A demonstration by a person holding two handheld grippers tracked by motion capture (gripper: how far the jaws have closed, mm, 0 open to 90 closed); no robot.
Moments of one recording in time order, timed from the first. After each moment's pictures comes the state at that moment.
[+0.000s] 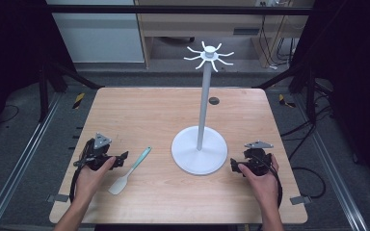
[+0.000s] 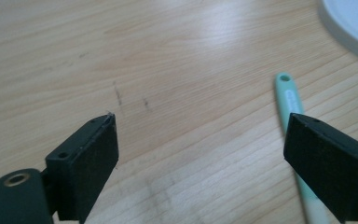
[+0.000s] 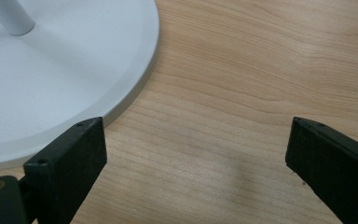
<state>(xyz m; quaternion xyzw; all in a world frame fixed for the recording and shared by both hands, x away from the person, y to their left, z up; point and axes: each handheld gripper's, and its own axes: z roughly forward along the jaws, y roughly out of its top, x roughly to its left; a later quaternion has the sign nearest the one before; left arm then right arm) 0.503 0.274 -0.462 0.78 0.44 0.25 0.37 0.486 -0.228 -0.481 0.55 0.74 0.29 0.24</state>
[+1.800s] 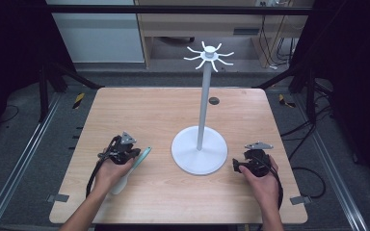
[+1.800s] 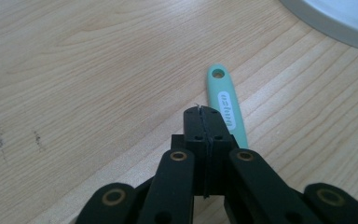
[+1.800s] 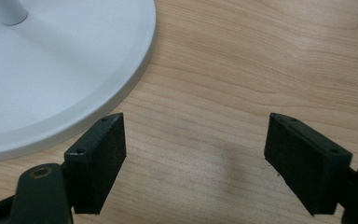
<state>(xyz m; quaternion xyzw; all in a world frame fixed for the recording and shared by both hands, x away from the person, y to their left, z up) 0.530 0.222 -0.486 0.85 0.39 0.18 0.30 0.483 -0.228 -0.482 0.55 0.75 0.28 0.24</state>
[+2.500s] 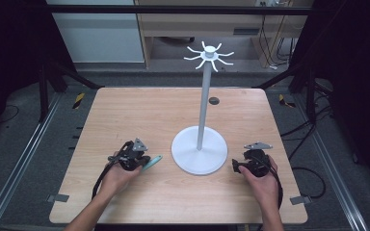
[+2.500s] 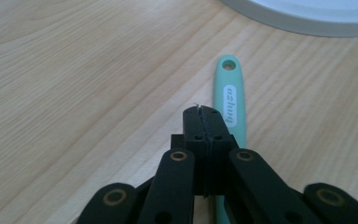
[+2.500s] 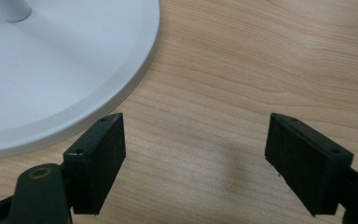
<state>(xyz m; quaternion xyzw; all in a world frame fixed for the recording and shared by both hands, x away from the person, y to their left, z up) 0.510 0.186 -0.486 0.89 0.33 0.15 0.29 0.483 -0.228 -0.482 0.55 0.75 0.28 0.23</state>
